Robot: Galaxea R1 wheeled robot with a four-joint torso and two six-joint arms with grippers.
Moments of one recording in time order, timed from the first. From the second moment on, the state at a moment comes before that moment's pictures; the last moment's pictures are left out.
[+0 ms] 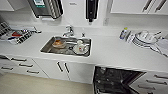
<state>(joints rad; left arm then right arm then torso) 1.43 2.80 -2.70 1.40 -0.47 -1.23 -0.97 2.06 -1.45 -0.37 0.08 0.71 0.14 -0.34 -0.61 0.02</state>
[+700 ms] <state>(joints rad) 1.51 2.86 -2.73 1.39 -0.48 -1.22 -0.66 2.19 -1.48 -0.37 -0.05 0.83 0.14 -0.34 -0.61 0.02</state>
